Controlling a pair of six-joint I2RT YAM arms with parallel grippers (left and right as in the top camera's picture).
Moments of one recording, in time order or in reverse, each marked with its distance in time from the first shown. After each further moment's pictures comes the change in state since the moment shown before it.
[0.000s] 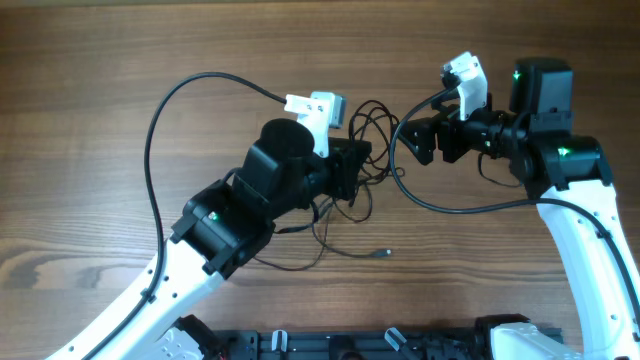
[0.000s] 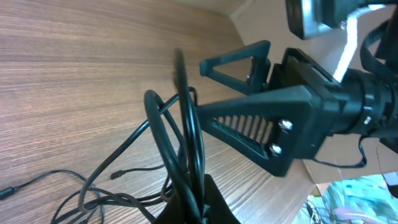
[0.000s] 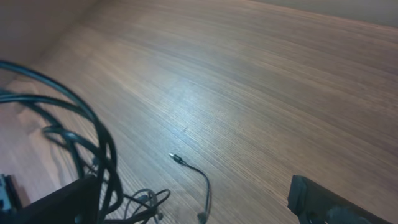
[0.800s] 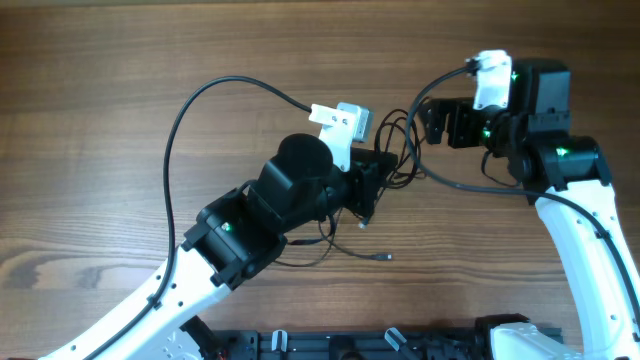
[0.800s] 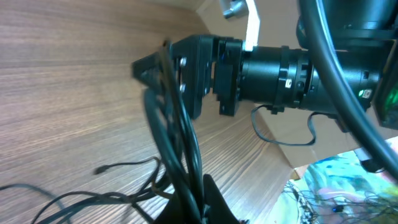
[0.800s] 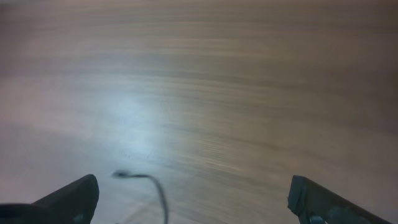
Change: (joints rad) left arm -0.097 0.000 0.000 0.061 0.006 0.009; right arm 0.006 0.000 0.000 -0.018 0.433 0.315
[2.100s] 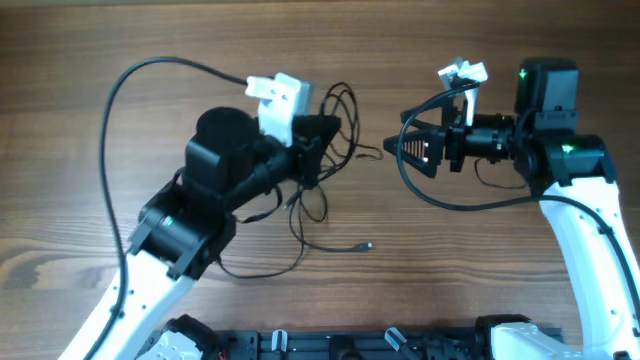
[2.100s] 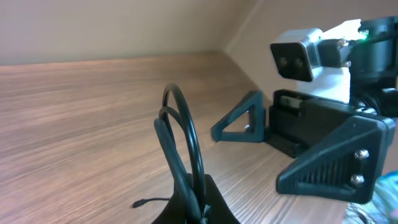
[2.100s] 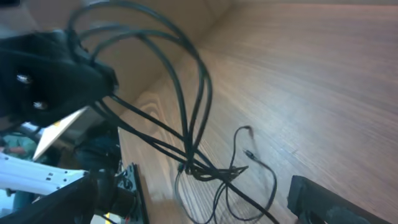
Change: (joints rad) left arm 0.274 -0.080 -0.002 -0.002 0.130 0.278; right arm -0.025 0.012 0.000 0.006 -0.905 -0.249
